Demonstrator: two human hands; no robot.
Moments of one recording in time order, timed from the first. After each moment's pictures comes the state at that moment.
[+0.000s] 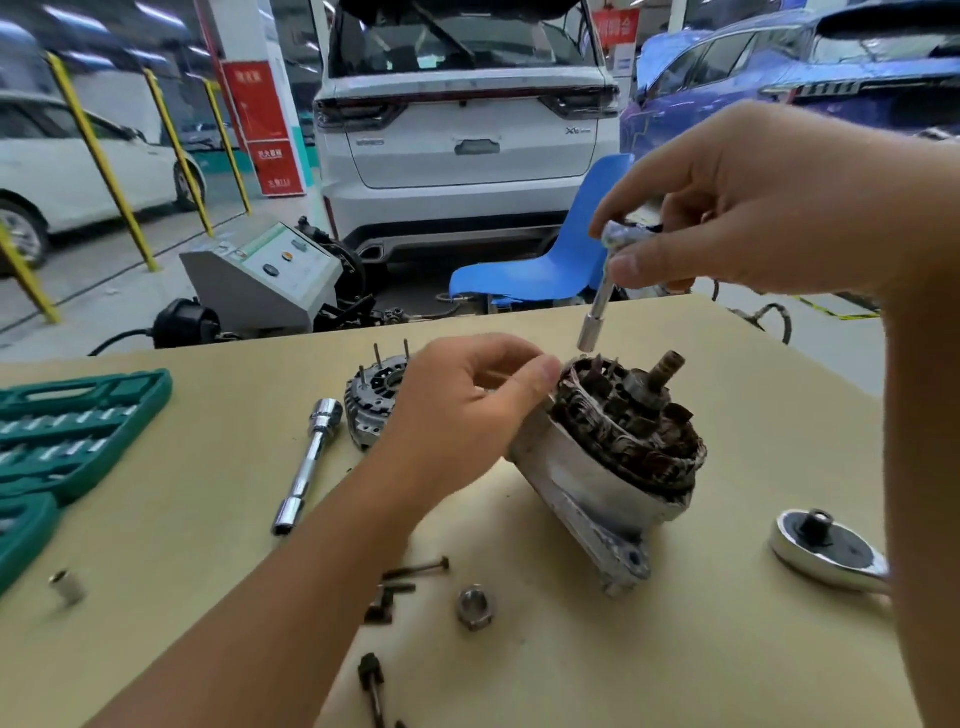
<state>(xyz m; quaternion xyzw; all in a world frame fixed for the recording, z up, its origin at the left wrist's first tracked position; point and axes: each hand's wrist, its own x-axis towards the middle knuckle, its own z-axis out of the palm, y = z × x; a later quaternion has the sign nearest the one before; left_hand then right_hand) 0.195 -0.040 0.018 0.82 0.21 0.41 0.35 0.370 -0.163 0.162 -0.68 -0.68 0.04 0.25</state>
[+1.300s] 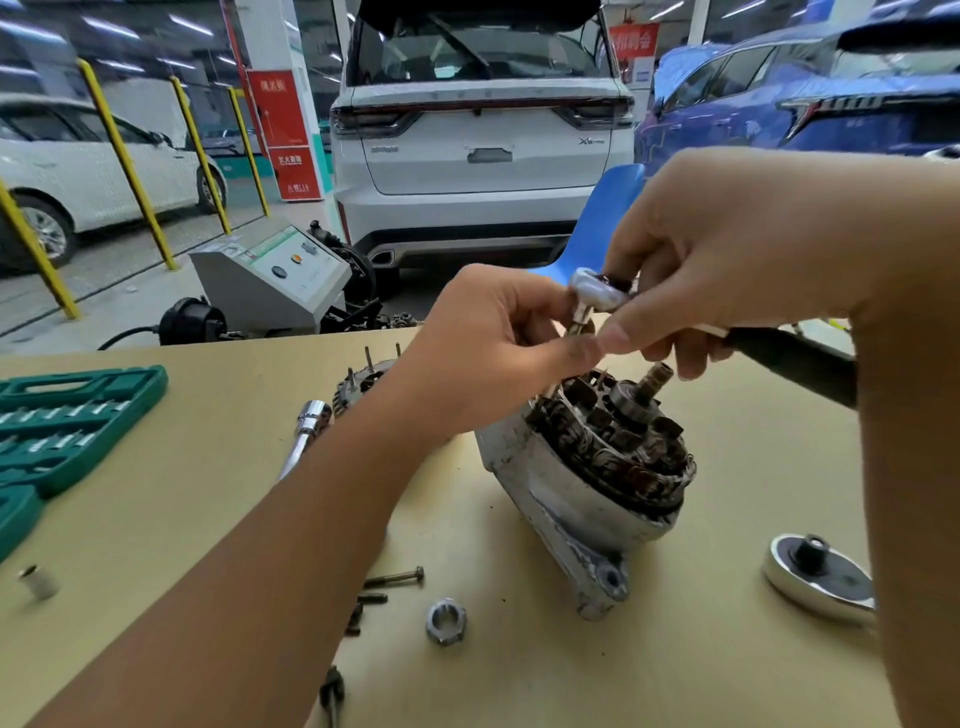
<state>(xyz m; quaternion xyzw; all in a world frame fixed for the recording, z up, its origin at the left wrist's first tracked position) 0.223 -0.045 0.065 0.84 0.13 0.34 0.40 0.372 -0.155 0.159 -0.71 -0.68 0.12 0.15</state>
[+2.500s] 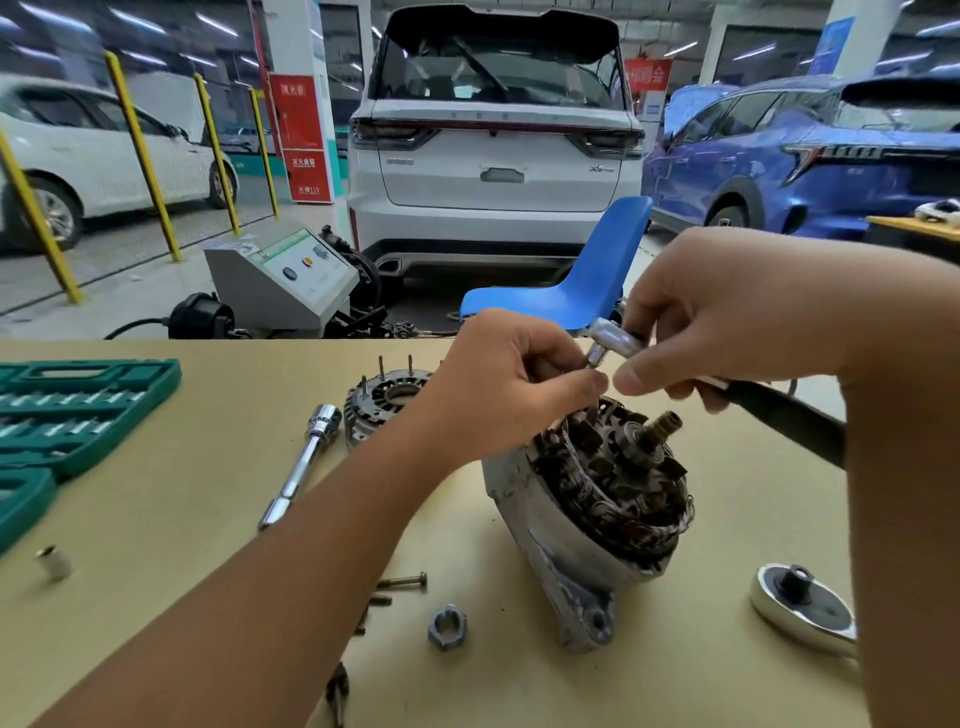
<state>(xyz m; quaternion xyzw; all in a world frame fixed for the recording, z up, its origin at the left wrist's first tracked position) 0.221 -0.039 0.048 0.84 0.13 0.38 0.38 0.380 -0.148 0.152 -0.72 -0.68 0.08 0.08</state>
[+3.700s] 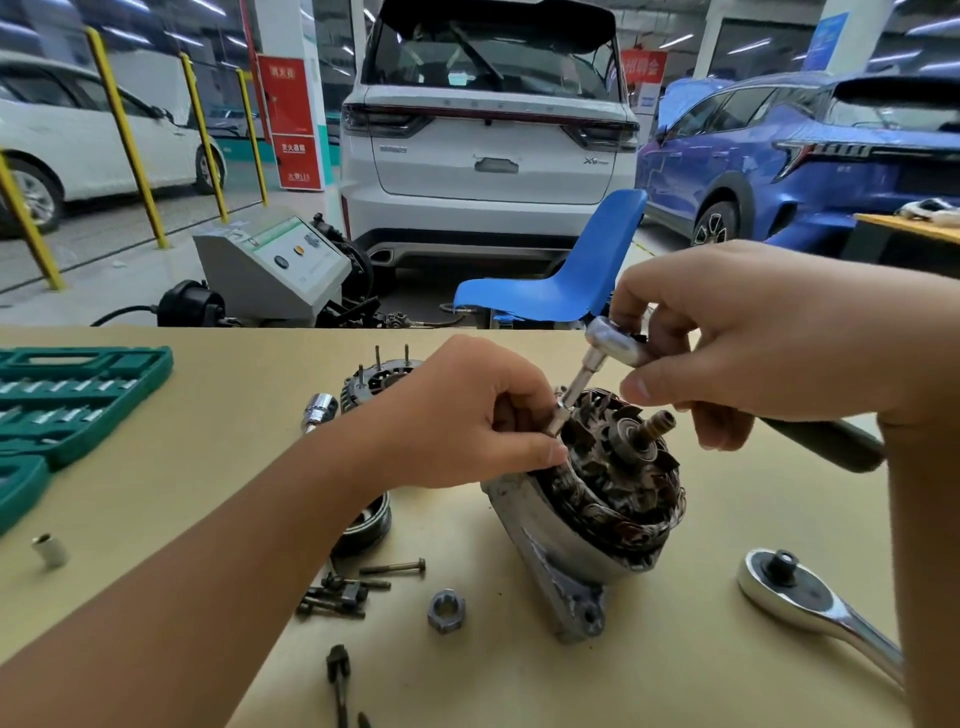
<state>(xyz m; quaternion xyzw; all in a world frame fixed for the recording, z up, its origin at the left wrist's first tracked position) 0.184 -0.039 0.049 0.93 0.10 0.26 0.24 0.365 -0.176 0.146 -0.71 -0.68 0.11 0.17</state>
